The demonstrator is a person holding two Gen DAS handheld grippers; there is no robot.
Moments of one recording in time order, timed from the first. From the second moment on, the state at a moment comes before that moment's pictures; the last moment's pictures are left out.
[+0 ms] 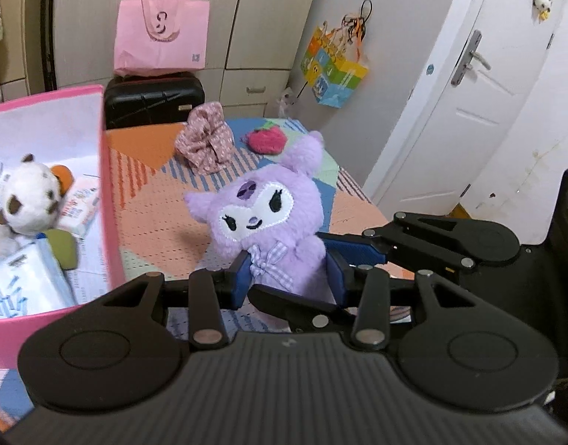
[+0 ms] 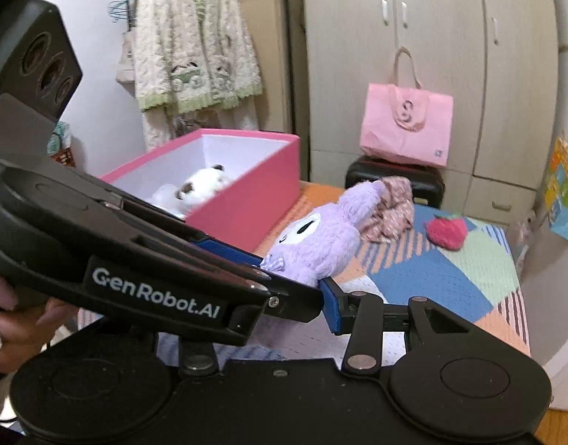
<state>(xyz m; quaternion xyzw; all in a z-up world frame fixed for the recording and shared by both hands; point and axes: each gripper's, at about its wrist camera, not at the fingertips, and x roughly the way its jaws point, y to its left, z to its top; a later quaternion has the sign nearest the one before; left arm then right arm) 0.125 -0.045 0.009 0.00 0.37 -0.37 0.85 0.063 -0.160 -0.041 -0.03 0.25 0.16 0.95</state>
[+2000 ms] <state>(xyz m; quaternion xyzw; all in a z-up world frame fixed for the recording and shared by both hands) 0.176 0.121 0.021 -0.09 0.37 -0.31 0.87 0.132 -0.057 -0.019 -0.11 0.24 0.19 0.95</state>
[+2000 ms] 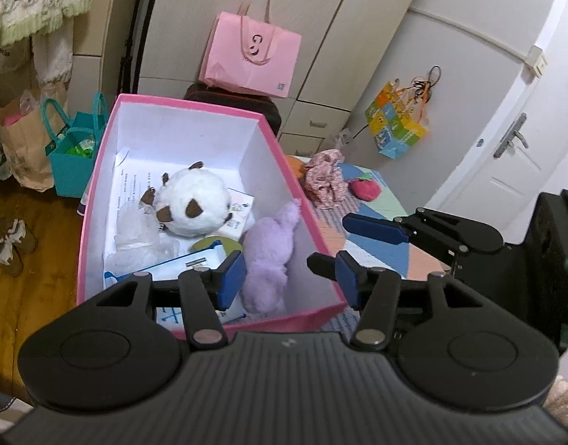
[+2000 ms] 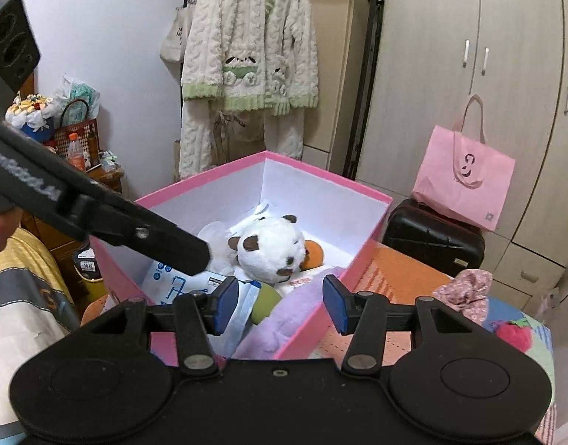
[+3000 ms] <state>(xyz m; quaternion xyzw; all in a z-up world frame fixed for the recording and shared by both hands) 0.150 -0.029 0.050 -0.02 0.32 -0.37 0.87 0.088 -0.256 0.004 -0.03 0.22 0.12 0.97</state>
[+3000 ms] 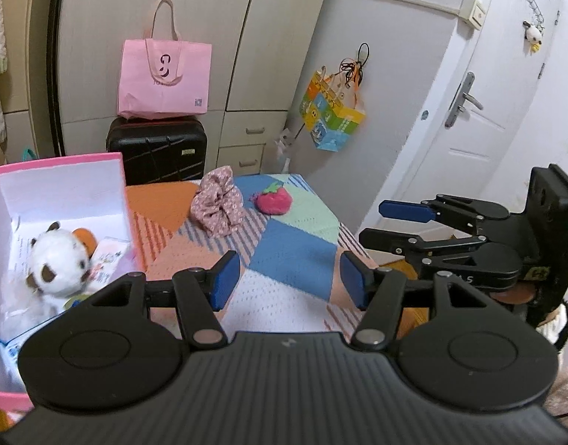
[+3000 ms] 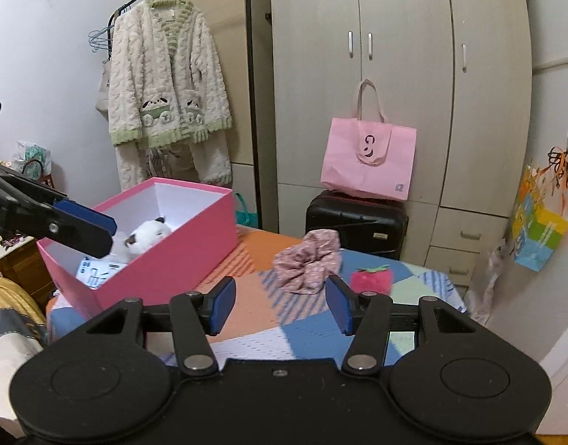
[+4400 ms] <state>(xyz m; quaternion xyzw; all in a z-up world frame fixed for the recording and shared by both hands) 0.309 -0.174 -0.089 0.01 0.29 -0.17 0.94 0.282 -0.339 -0.113 -0.07 0.25 0.20 0.94</state>
